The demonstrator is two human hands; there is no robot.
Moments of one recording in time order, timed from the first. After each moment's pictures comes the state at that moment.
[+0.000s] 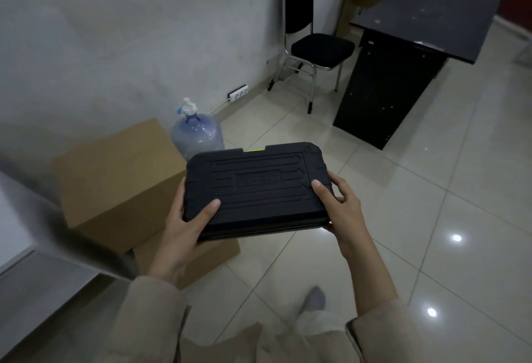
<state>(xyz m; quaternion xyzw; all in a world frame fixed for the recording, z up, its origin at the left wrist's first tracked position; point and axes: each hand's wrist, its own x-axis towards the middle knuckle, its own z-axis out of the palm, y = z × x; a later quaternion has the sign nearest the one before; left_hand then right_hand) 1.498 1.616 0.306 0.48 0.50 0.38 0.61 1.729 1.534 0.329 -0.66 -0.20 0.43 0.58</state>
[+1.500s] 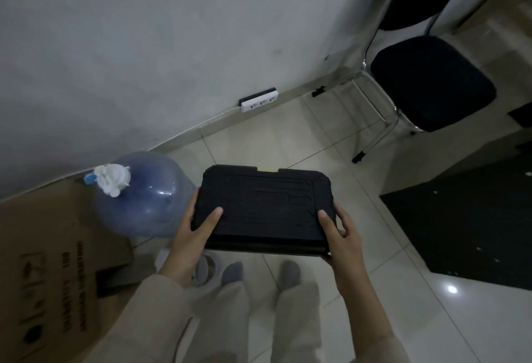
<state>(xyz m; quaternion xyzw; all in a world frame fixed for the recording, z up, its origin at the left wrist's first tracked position) 1.831 2.221 0.129 0.29 0.64 0.36 0.61 2.065 2.200 0.149 -0.73 -0.18 0.53 0.40</state>
